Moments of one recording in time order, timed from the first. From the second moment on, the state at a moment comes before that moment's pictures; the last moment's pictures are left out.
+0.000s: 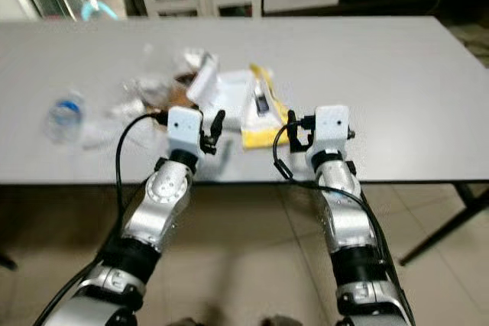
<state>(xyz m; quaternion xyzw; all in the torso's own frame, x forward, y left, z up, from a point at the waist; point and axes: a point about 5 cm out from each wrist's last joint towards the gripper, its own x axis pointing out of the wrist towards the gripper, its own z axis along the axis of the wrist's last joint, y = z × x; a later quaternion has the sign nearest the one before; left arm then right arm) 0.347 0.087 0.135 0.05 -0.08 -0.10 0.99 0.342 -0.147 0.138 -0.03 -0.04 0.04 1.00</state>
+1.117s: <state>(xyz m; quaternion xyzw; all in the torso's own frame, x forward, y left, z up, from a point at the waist) 0.348 0.099 0.138 0.07 -0.09 -0.09 0.99 0.337 -0.126 0.127 0.01 0.00 0.13 0.99</state>
